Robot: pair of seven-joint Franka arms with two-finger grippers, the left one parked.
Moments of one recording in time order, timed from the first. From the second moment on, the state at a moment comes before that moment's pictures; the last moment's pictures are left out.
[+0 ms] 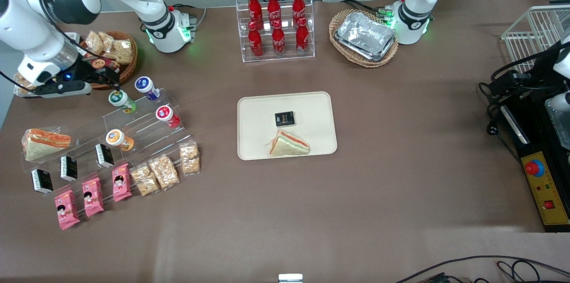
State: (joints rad) arm 0.01 -0.42 -0.10 -2.46 -0.05 2.05 -0.16
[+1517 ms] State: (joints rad) arm -0.02 -0.35 -0.10 -2.57 -0.05 2.19 -0.16
